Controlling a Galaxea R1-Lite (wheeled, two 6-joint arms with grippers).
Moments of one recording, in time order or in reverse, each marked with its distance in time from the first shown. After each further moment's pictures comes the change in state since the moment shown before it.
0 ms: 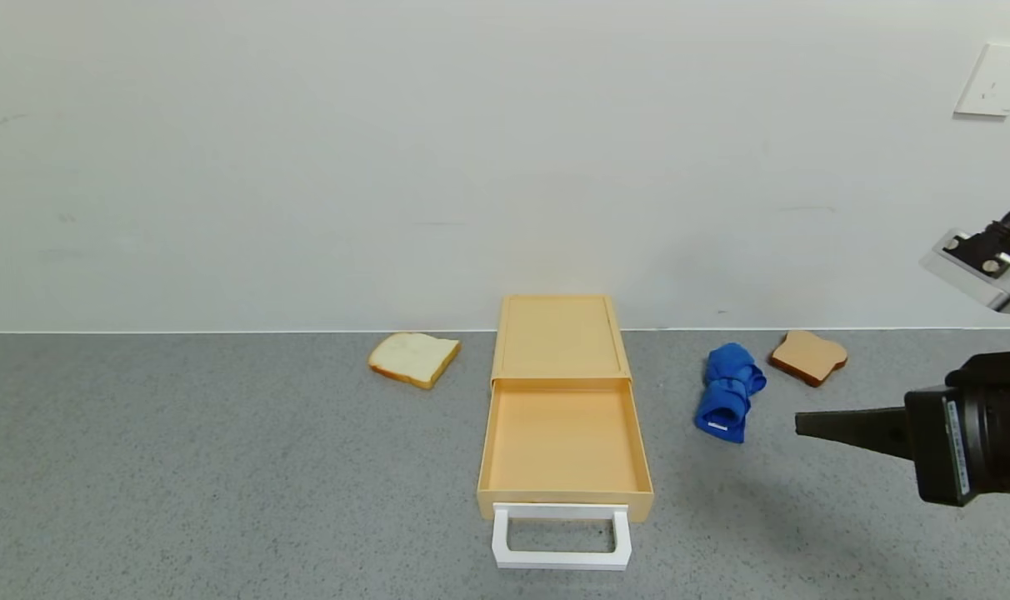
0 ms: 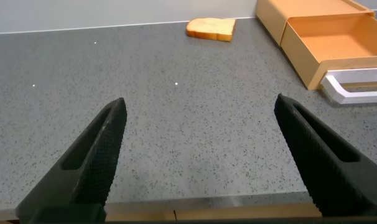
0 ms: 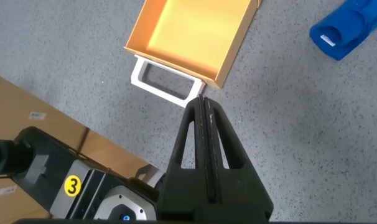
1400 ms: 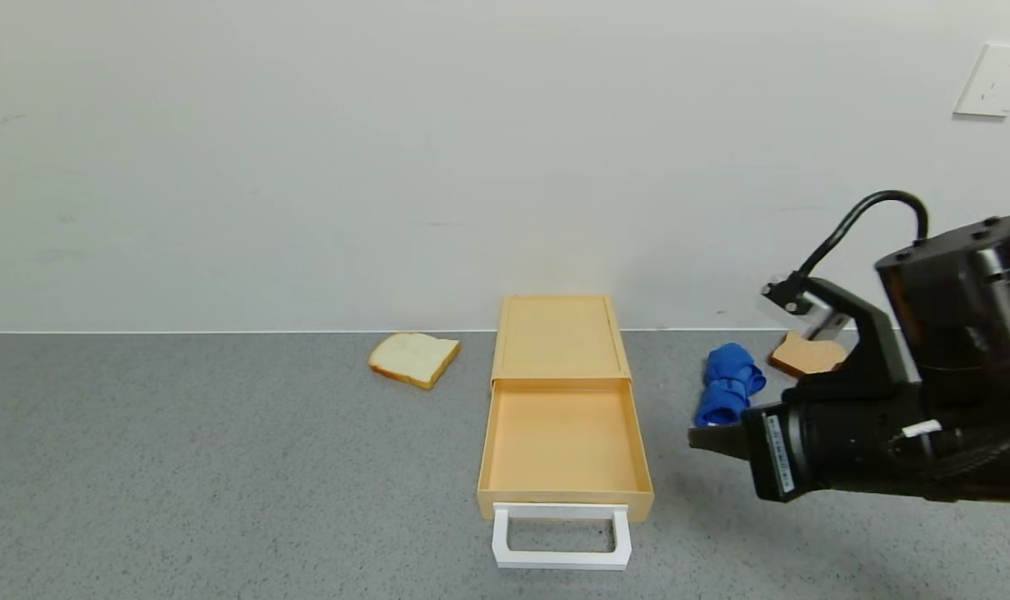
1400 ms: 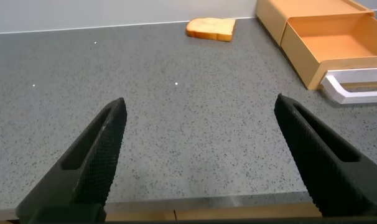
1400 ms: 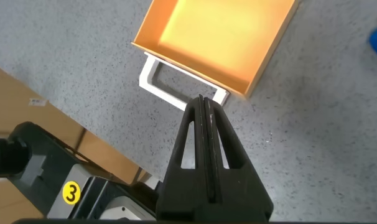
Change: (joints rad) left arm 0.000 0.000 0.000 0.000 0.000 0.000; right arm 0.114 0.253 -0.021 -0.157 -0.024 0.044
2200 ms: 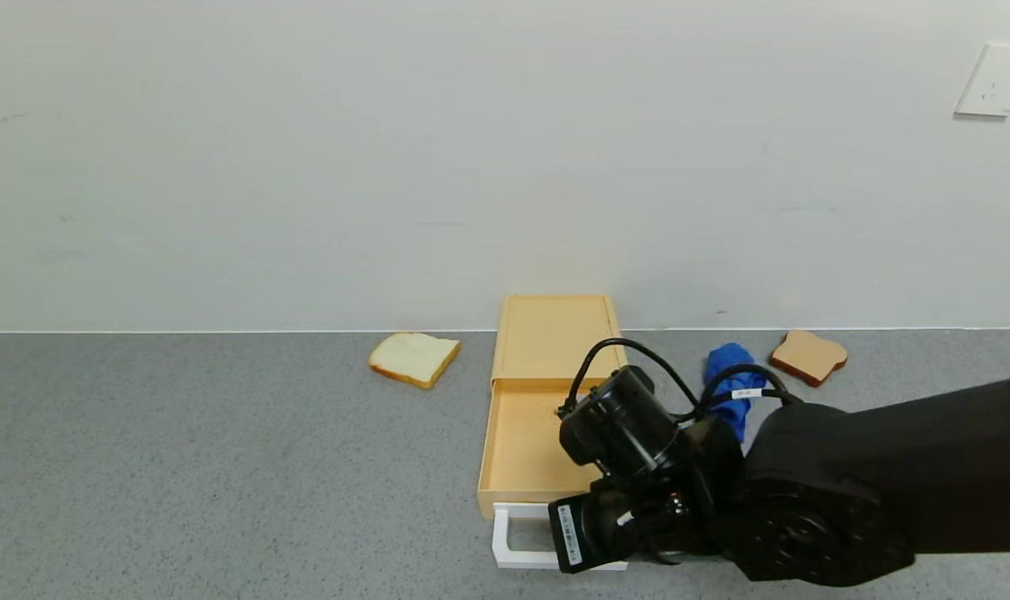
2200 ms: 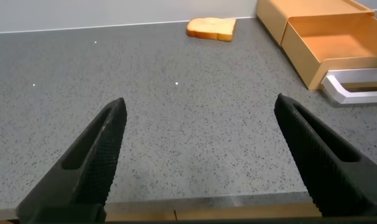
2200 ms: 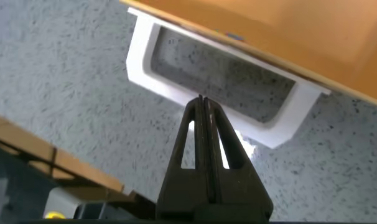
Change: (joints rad) left arm 0.000 0.000 0.000 0.000 0.000 0.000; right arm 0.223 0.465 -0.179 -0.006 -0.170 0.213
